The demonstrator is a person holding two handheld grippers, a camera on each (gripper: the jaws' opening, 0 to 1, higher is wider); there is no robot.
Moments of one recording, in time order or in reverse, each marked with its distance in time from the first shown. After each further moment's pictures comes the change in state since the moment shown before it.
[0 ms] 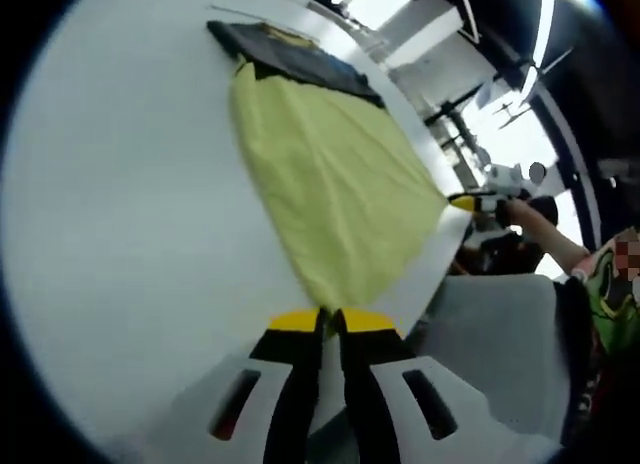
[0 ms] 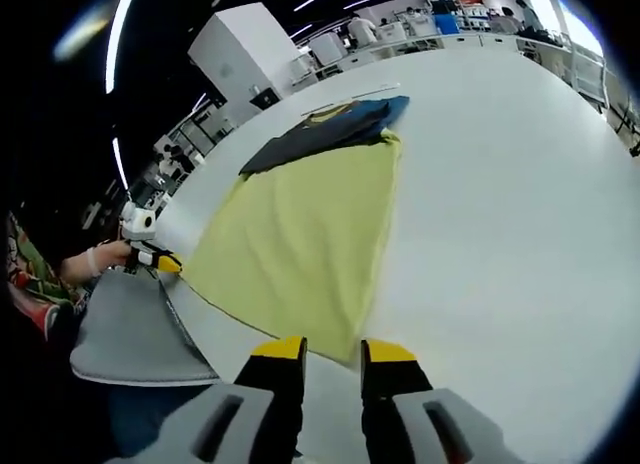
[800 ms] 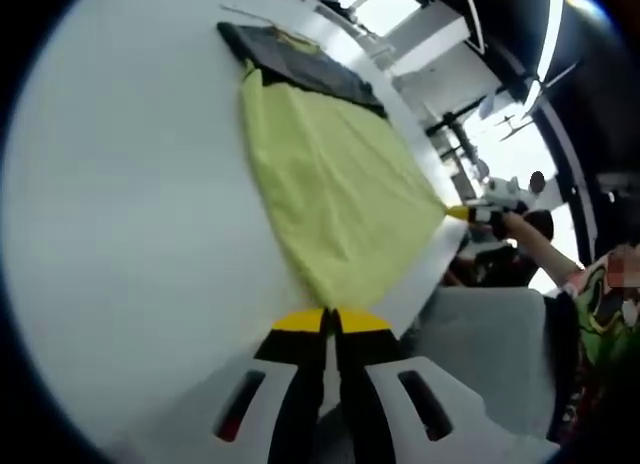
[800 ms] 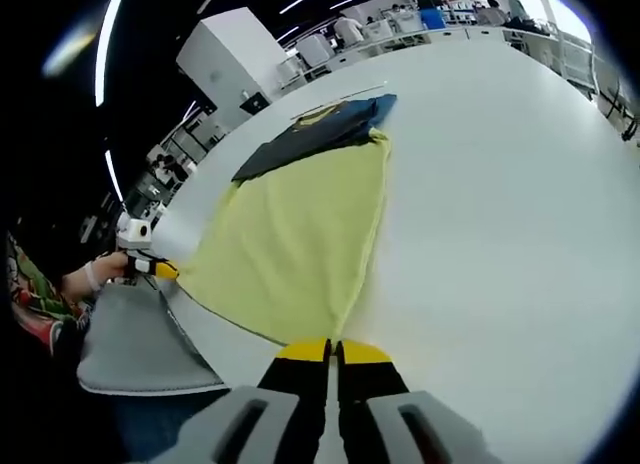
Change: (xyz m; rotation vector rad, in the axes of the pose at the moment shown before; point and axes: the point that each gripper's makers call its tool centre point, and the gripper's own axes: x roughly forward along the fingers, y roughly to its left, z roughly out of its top) left arm -0.013 -0.007 0.012 -0.053 -0.036 -0.021; right arm -0.008 0.002 0.002 0.048 0.000 -0.009
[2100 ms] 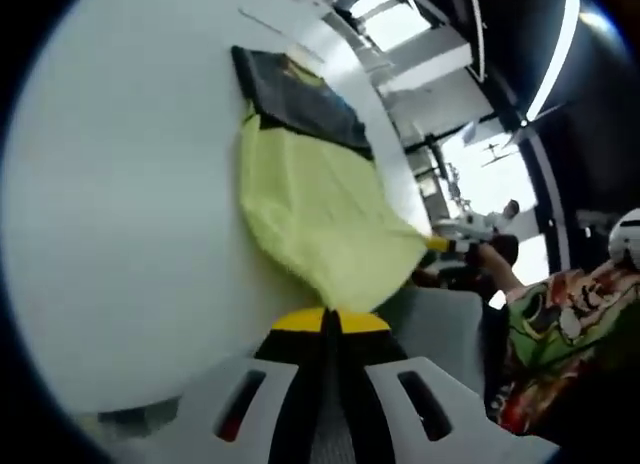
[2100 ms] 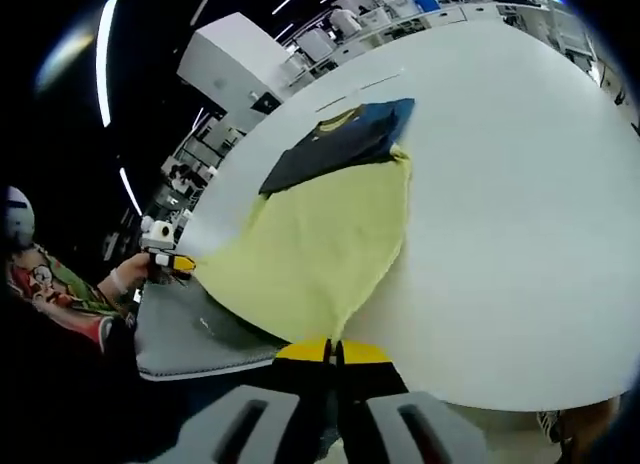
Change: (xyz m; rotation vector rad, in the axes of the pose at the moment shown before) left arm -0.058 -0.051 -0.001 -0.130 -0.032 -0.121; right arm -0.038 0.055 -0.016 0.110 0.026 0.111
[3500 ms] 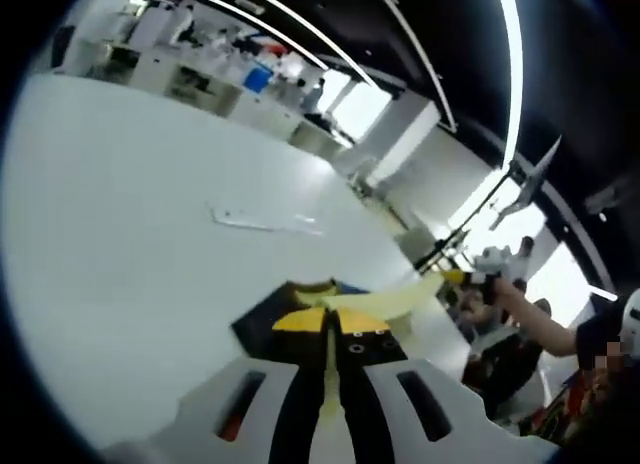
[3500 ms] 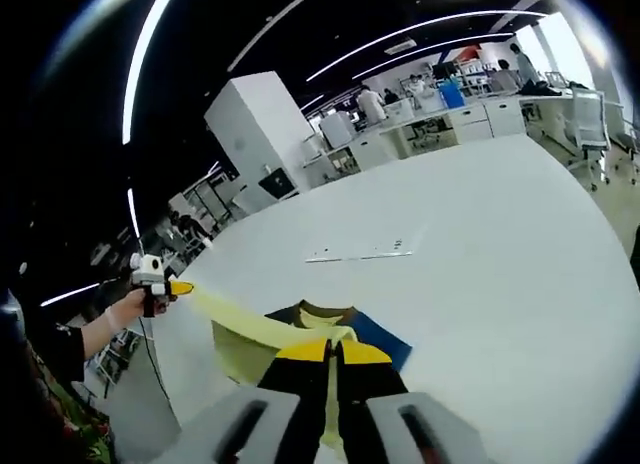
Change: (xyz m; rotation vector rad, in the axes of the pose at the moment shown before) left arm 0.005 0.027 0.296 0.265 -0.418 0.072; right arm 0.036 -0.024 0.296 -0.193 -0.350 -0.034
